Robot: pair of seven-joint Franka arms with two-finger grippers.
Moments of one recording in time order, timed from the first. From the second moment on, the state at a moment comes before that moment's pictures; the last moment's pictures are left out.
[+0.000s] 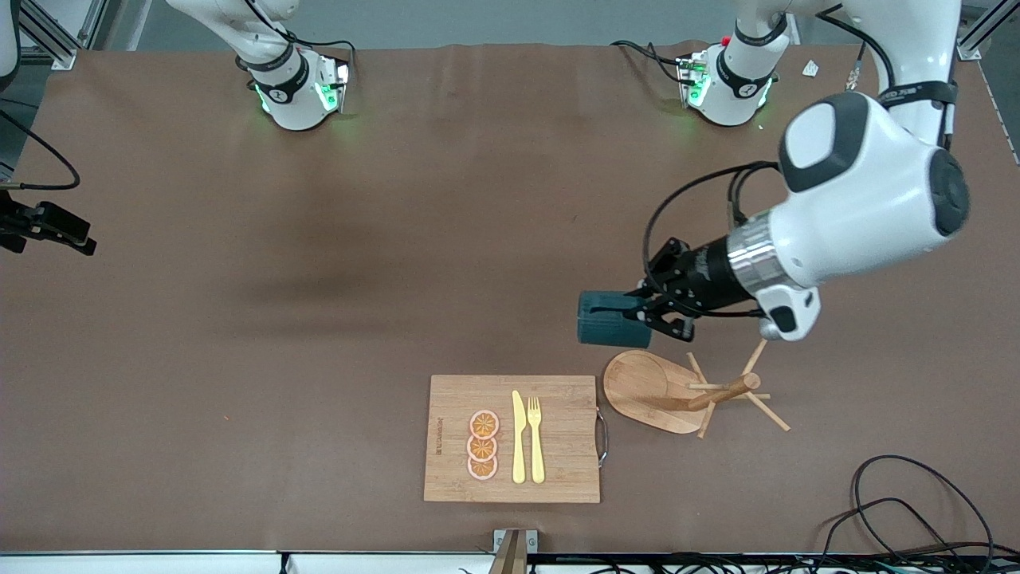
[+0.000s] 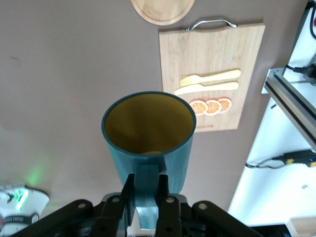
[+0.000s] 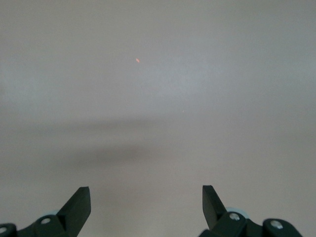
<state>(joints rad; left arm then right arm) -0.20 0.41 -0.15 -1.34 -0.57 1.92 -1.65 -0.13 0.03 0.01 -1.63 -0.04 1.67 -0.09</state>
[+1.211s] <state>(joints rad) -0.07 0.53 -0.14 -1.34 -0.73 1.98 -1.39 -0.08 -0.05 0.02 -1.78 -0.01 1.74 -0.09</state>
